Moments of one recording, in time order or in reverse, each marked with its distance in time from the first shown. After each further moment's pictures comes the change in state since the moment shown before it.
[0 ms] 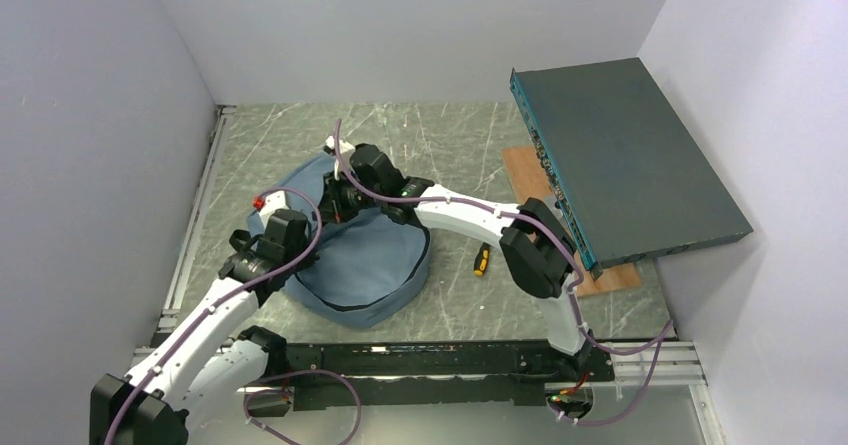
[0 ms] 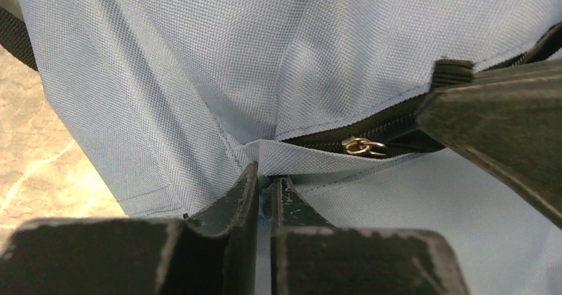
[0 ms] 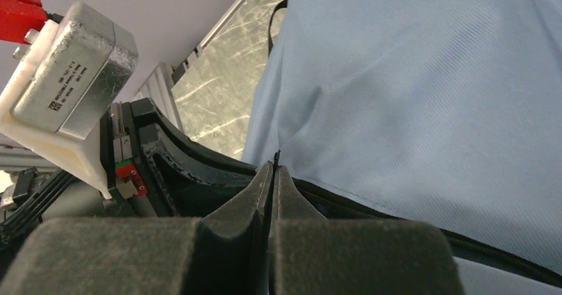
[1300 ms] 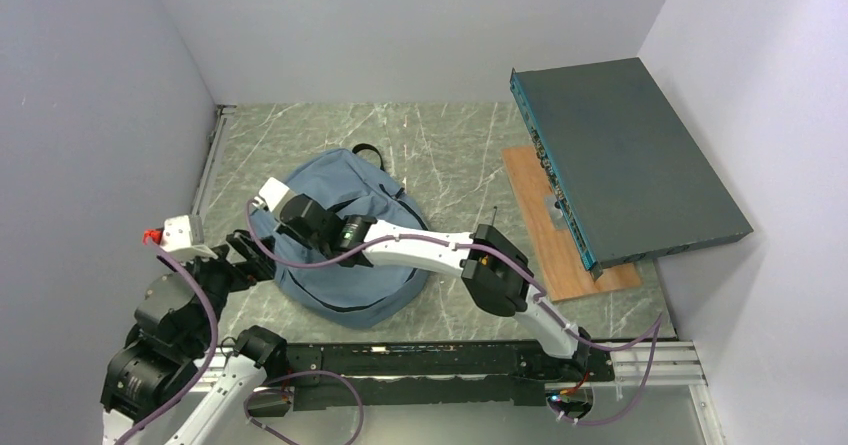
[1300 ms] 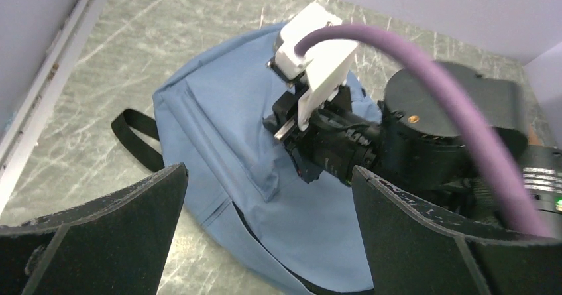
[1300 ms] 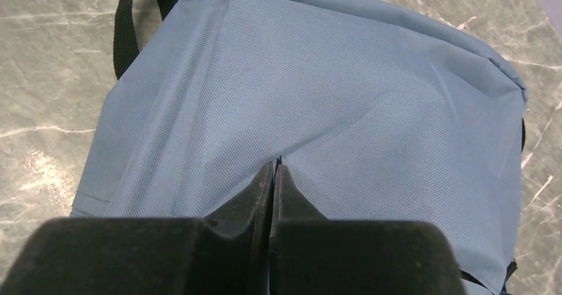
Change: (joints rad) left arm -0.030 -0.578 0.387 -0.337 -0.071 0.274; right arm 0.266 0.215 0.317 -0.228 0.738 -0.594
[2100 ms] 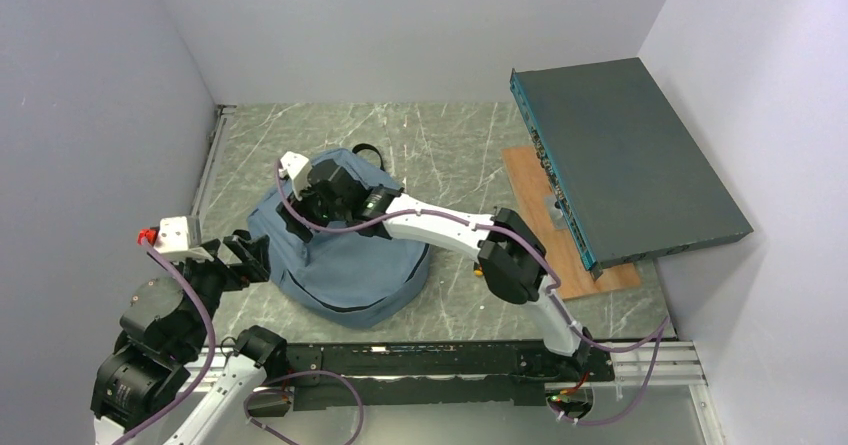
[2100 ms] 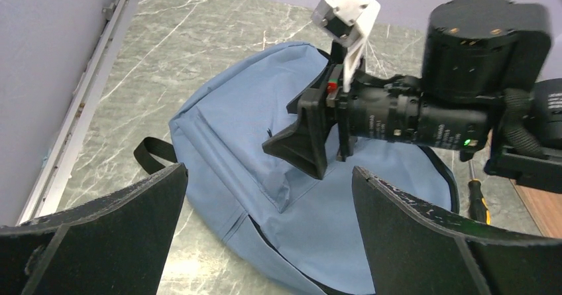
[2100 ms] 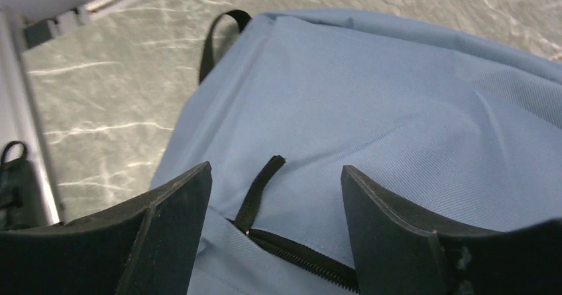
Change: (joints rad) left arm -0.001 0.006 0.041 0.014 0.008 0.116; right arm -0.131 -0.089 -0.062 0.053 -0.474 0.127
